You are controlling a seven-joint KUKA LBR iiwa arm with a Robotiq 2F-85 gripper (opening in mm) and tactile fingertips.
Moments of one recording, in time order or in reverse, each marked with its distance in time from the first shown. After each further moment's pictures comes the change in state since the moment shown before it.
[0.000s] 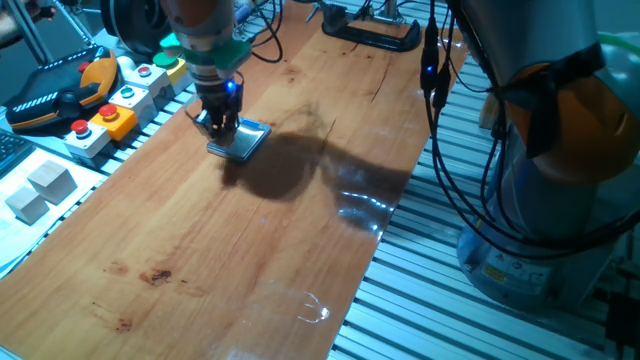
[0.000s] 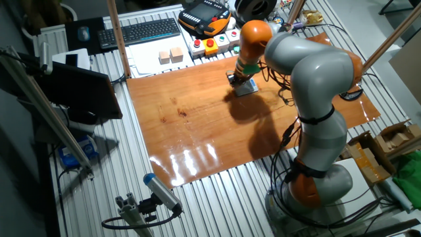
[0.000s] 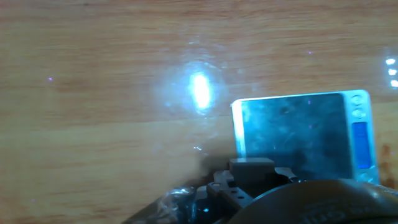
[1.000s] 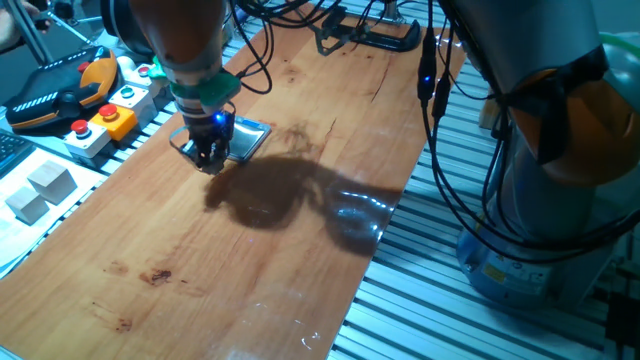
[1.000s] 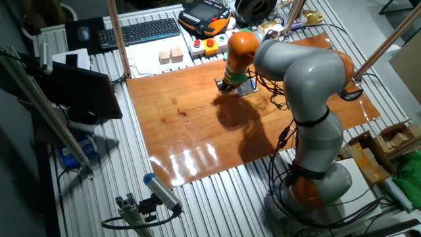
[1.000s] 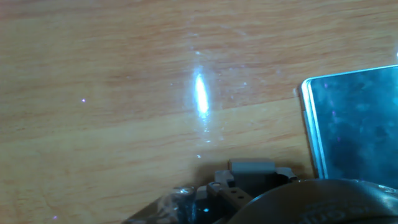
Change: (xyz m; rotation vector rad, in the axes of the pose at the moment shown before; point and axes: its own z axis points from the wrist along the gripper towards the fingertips) arm 0.013 0.054 0.028 -0.005 -0.025 0.063
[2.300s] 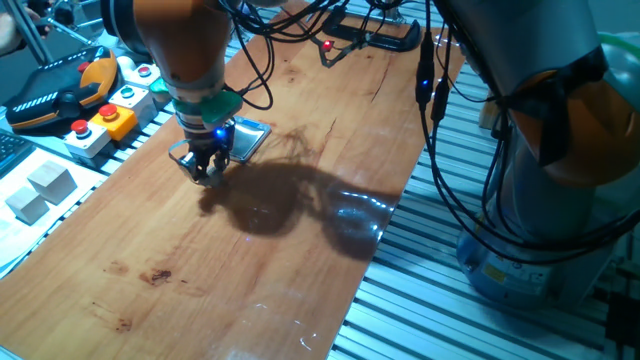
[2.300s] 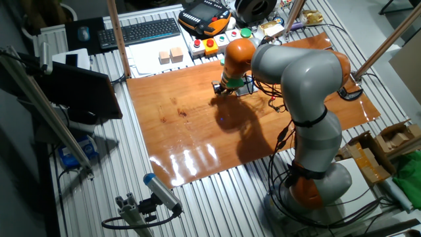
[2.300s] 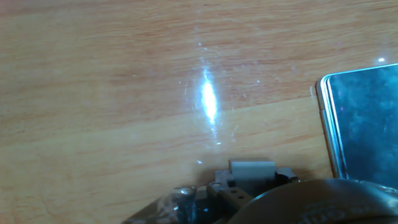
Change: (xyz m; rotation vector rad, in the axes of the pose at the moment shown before) arm 0.001 0.010 0.017 -0.012 -0.037 0.022
